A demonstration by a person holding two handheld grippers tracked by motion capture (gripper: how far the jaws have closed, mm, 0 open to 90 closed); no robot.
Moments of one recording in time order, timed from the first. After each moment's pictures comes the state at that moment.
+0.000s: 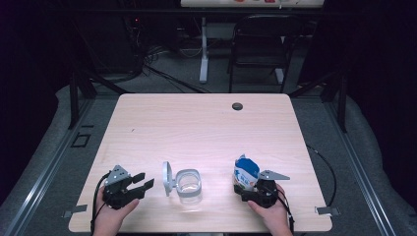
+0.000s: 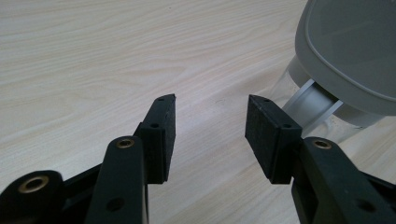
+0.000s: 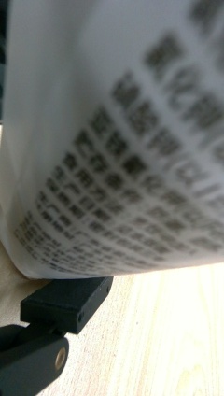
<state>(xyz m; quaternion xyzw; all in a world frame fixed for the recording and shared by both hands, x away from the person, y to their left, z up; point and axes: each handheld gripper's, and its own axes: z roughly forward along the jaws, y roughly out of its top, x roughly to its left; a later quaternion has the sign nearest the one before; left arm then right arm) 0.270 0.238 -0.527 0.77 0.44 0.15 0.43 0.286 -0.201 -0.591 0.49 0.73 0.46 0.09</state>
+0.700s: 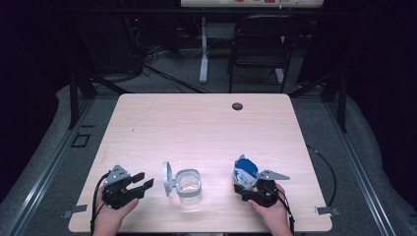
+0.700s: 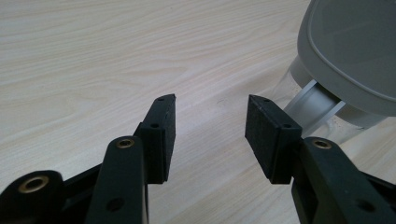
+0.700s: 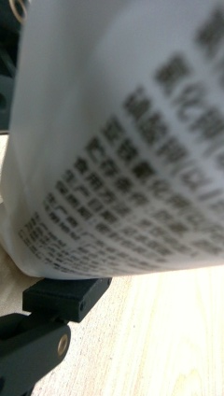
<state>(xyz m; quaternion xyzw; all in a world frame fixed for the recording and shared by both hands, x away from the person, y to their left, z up) 0.271 0.239 -0.527 0.77 0.44 0.15 0.43 0.287 -0.201 -0.591 0.49 0.74 0.46 0.09</state>
